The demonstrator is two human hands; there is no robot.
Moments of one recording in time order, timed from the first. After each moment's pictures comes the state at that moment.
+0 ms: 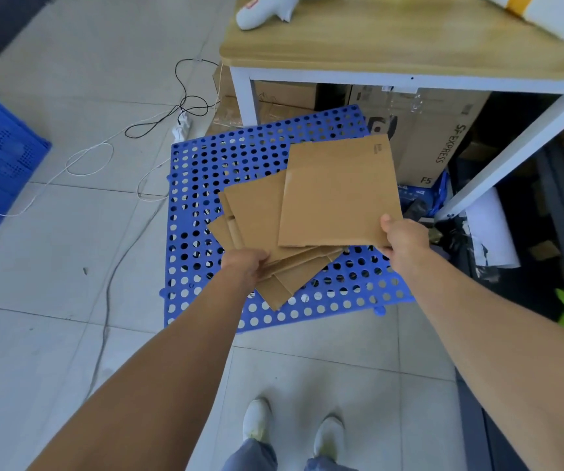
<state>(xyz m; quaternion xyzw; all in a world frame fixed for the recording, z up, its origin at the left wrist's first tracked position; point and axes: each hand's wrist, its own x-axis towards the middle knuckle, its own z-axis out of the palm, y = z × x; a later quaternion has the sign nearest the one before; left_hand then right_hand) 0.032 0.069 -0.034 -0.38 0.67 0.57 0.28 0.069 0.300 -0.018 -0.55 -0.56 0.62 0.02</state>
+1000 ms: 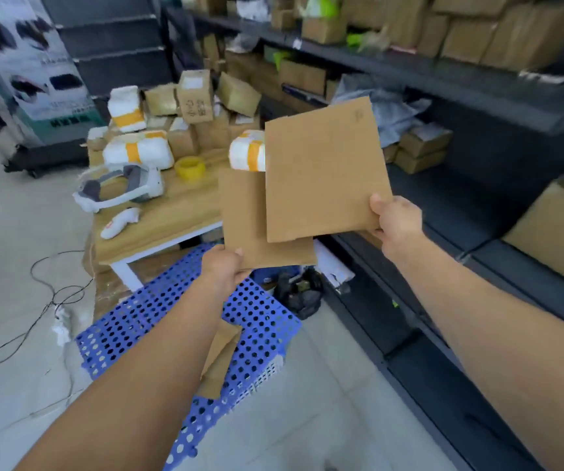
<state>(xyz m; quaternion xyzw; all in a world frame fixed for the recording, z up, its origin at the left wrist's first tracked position) 0.103 0.206 0.255 0.01 0.72 0.60 0.36 0.300 0.354 0.323 -0.52 -0.46 0.60 0.40</state>
